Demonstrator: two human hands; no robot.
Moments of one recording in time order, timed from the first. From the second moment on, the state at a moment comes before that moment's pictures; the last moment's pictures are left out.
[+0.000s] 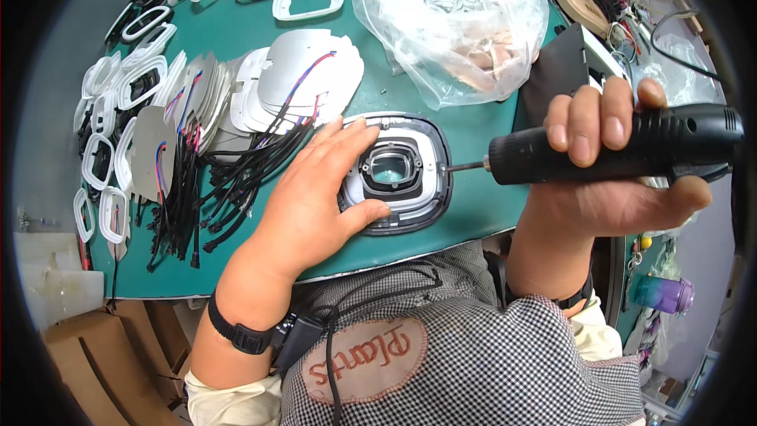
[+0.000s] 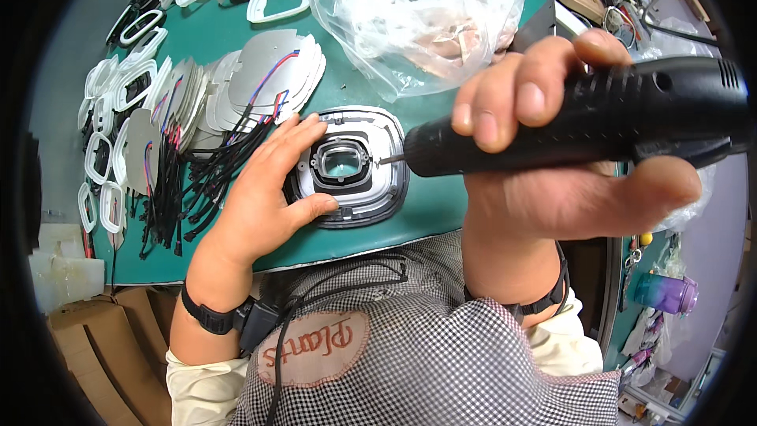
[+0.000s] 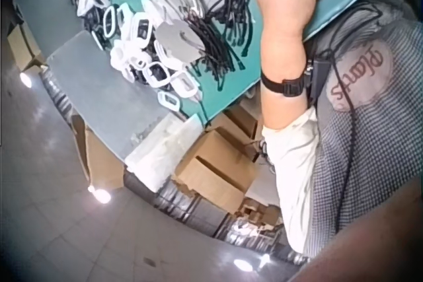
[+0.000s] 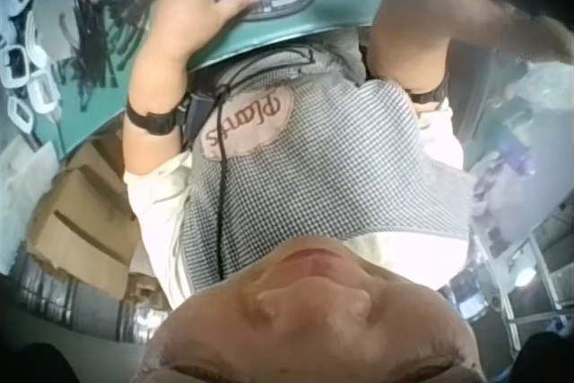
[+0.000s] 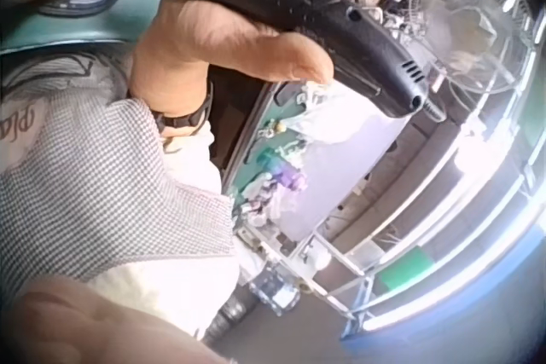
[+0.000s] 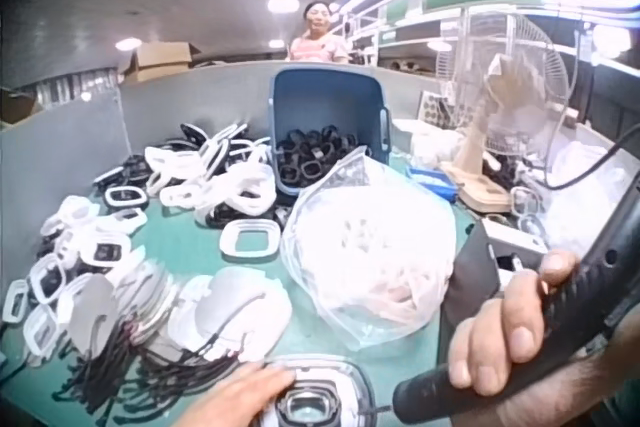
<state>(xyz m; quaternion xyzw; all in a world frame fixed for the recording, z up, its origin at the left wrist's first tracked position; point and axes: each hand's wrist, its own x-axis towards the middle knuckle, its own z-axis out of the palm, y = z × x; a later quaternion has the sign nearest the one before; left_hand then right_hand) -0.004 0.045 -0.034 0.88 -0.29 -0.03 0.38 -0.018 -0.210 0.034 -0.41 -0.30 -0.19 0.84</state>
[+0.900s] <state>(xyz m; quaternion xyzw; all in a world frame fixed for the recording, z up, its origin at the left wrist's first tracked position) -0.043 0.010 0.003 0.55 -0.04 -0.33 0.77 -0.038 -0.173 0.058 -0.31 -0.20 -0.33 0.87</state>
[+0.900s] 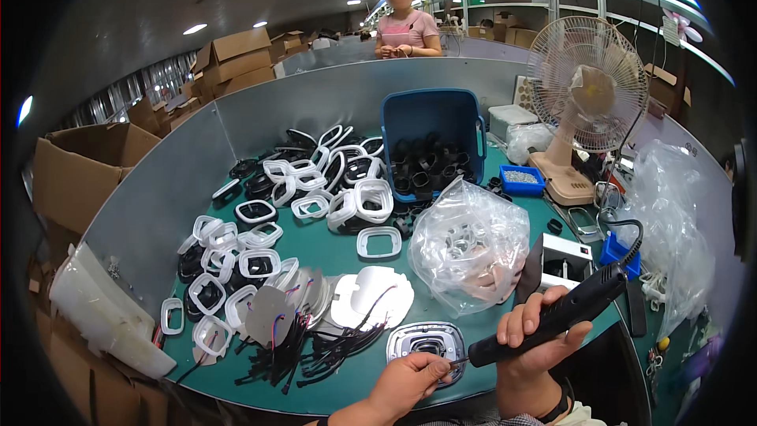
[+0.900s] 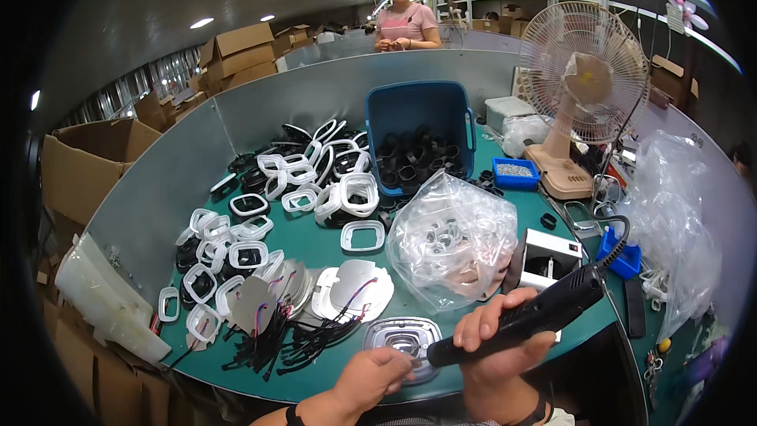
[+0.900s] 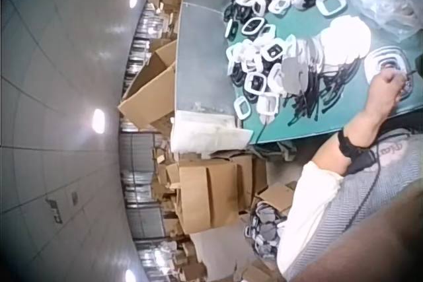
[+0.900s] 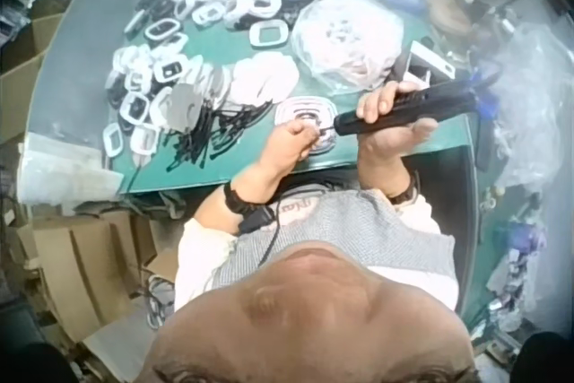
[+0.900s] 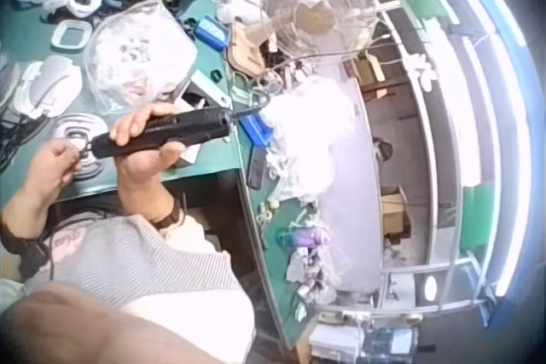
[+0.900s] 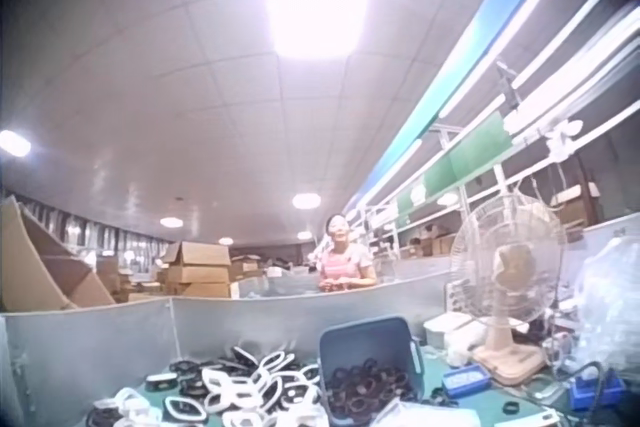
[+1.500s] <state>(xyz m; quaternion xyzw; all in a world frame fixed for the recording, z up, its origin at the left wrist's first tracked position) -0.056 0.006 0.018 0.67 -0.15 -0.22 0.69 -0.049 -0.171 0.058 -0.30 -0.16 -0.32 0.89</state>
